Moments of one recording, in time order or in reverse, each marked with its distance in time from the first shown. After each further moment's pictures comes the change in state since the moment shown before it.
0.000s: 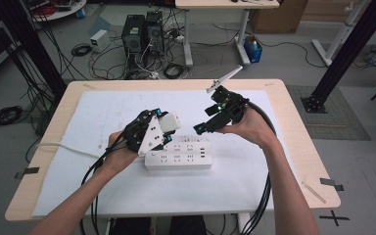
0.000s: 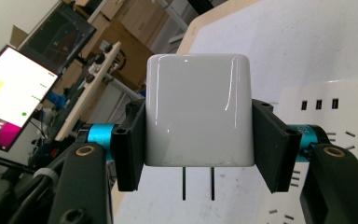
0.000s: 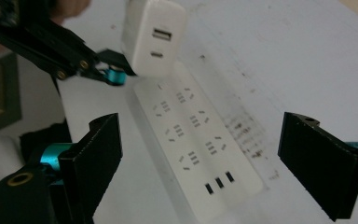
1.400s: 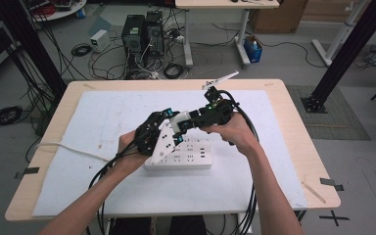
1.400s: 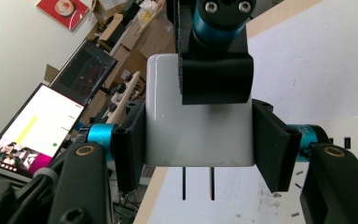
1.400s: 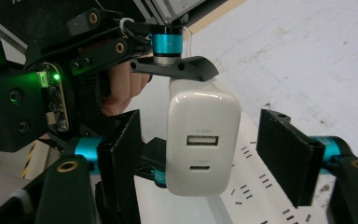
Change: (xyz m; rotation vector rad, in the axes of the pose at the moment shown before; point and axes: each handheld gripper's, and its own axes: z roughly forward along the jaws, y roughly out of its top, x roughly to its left) left arm -0.016 0.024 0.004 -0.085 0.083 0.086; right arm -0.004 0.000 0.031 -0.196 0.267 0.127
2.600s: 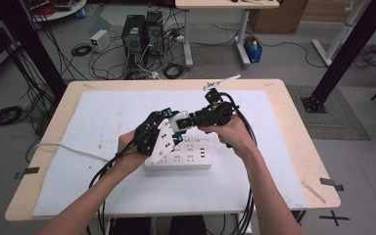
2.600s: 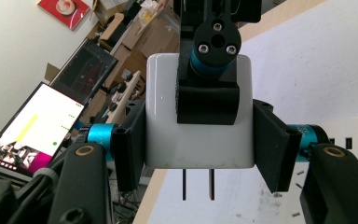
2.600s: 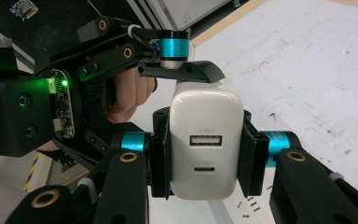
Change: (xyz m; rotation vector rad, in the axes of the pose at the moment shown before) left arm 0.001 -0.002 0.000 0.001 -0.006 -0.002; right arm 0.001 -0.005 0.002 -0.058 0.011 0.009
